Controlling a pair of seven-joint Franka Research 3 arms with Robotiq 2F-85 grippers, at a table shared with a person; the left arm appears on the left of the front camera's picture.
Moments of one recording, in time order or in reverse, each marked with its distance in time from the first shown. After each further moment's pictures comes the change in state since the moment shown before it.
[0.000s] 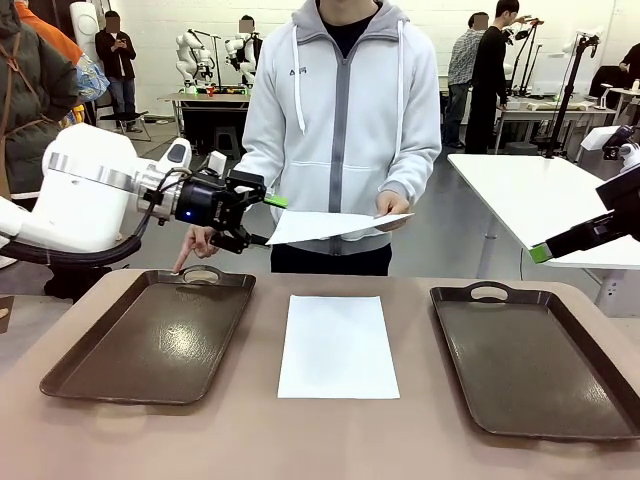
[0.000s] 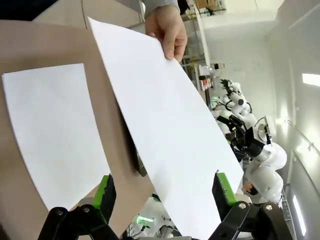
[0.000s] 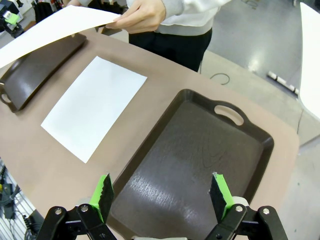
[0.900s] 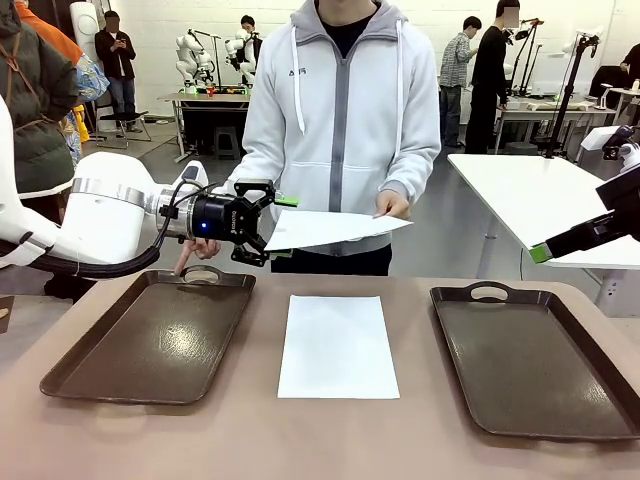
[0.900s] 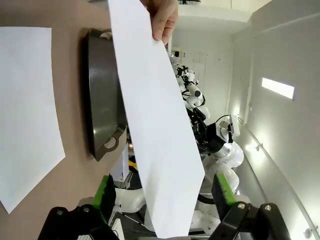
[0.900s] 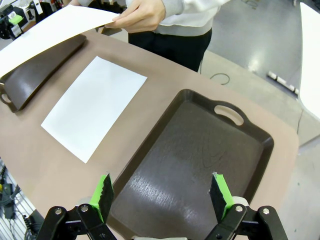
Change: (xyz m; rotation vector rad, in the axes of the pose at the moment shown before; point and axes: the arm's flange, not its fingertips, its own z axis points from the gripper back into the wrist) left arm 0.000 0.028 -0.027 -0.220 0.101 0.216; right arm 0.000 0.000 0.000 0.000 0.000 0.000
